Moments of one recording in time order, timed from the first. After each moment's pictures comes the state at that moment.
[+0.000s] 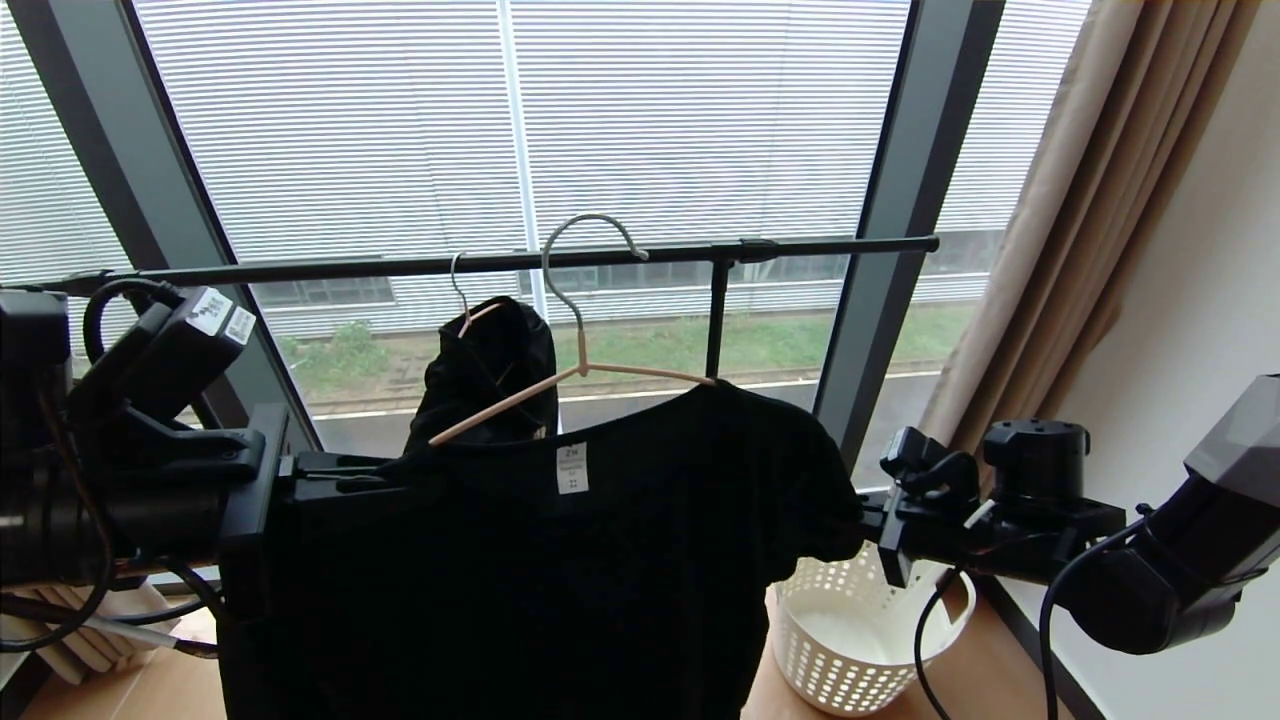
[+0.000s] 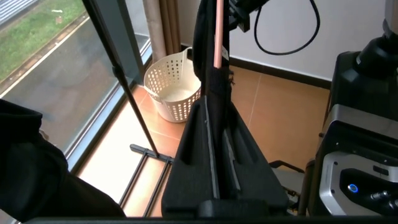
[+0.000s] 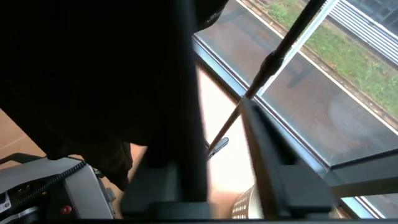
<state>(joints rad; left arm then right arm) -0.16 1.35 -0.70 -0.22 -0.90 0.36 0.15 2.09 -0.61 -0.98 0.66 -0.43</state>
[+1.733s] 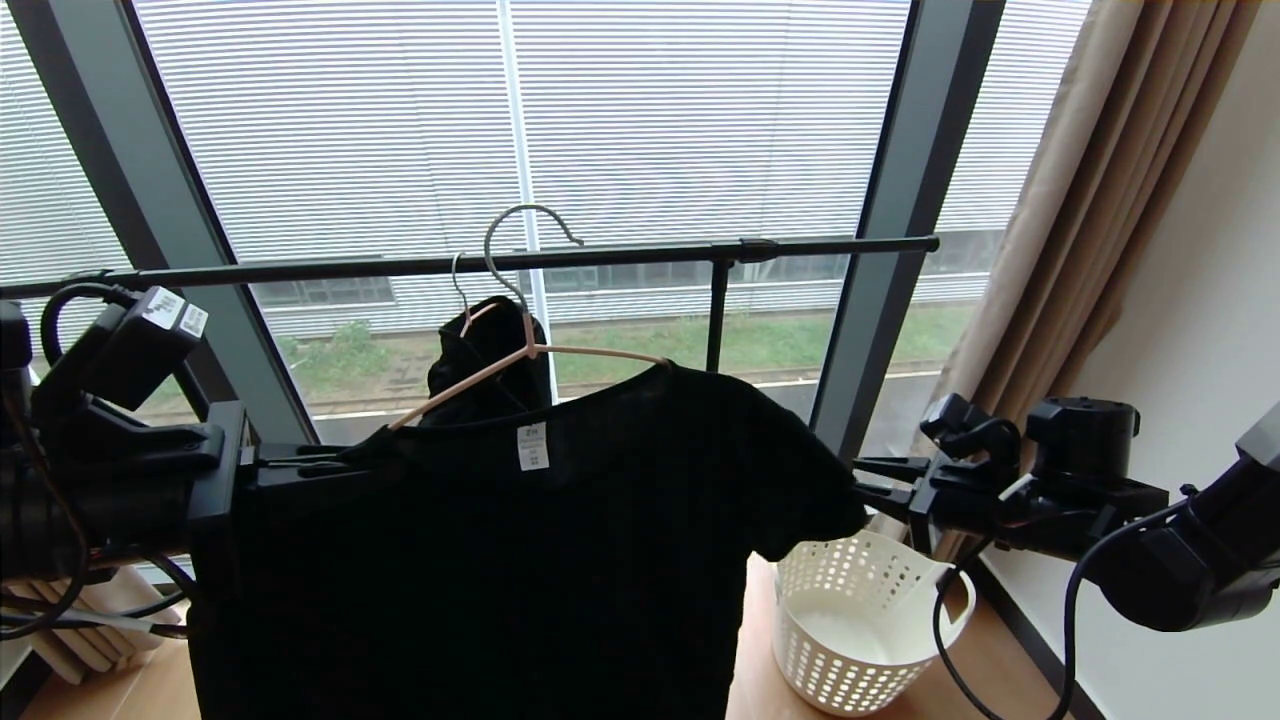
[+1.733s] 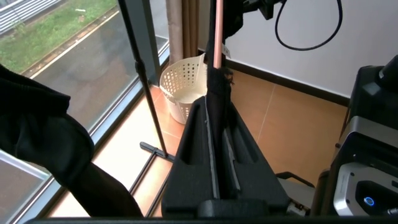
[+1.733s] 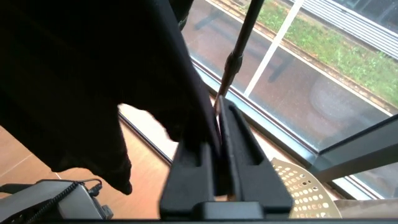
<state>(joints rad) -0.04 1.36 -0.67 -0.27 -0.93 0.35 0.07 2.05 -0.63 -0.97 0.65 -0.35</state>
